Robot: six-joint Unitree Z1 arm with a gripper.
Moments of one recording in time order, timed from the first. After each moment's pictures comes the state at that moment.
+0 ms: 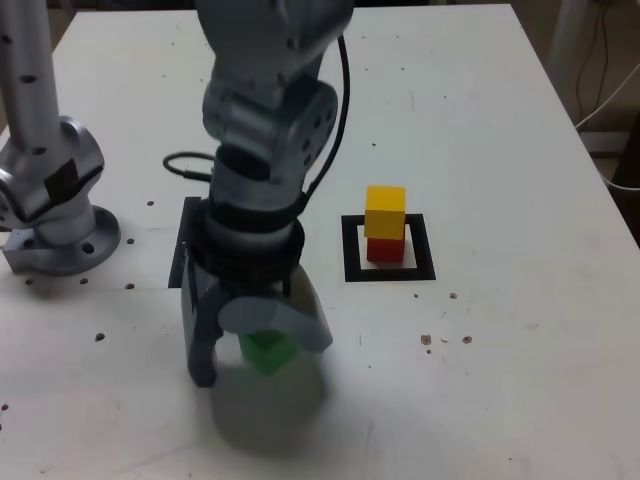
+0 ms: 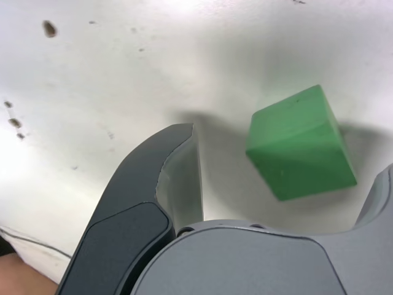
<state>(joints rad) -0.56 1.87 -1.13 0.97 -0.23 -0.75</state>
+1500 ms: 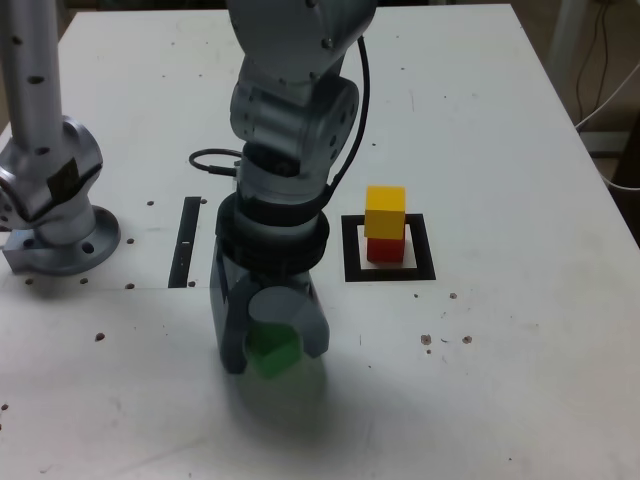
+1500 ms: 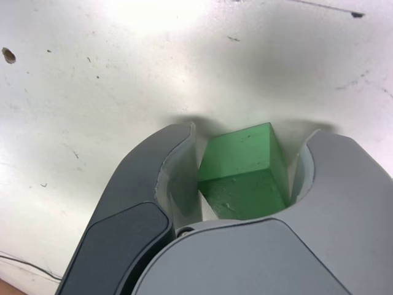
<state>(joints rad) -0.50 1.91 -1.15 0.97 -0.18 -0.70</state>
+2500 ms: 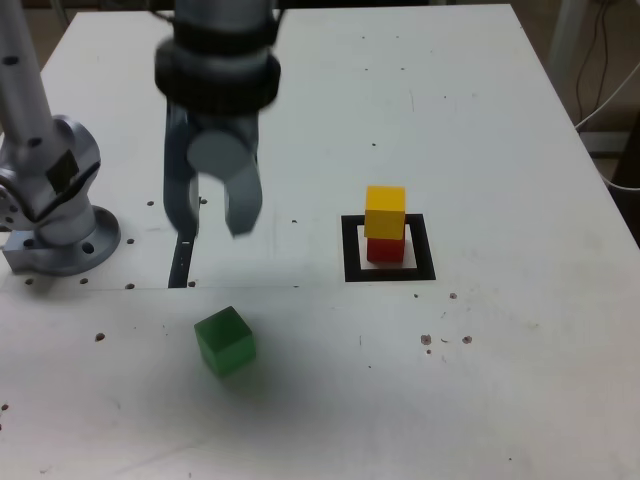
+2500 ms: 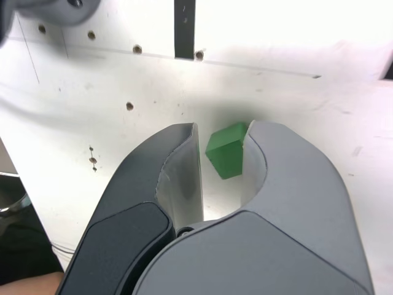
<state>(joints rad) -0.40 1.66 -1.38 1.45 -0.07 -0.52</state>
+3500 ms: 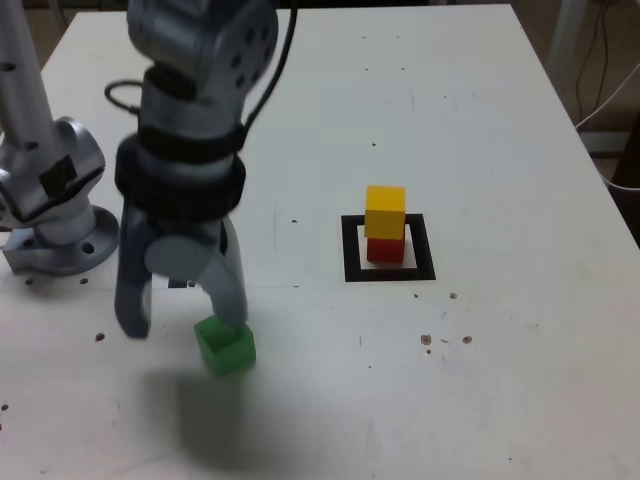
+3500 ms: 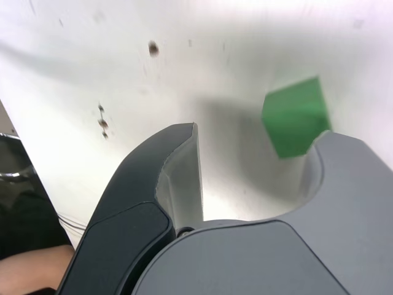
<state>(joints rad) -0.62 1.74 -1.20 1.20 -0.25 -0.76</state>
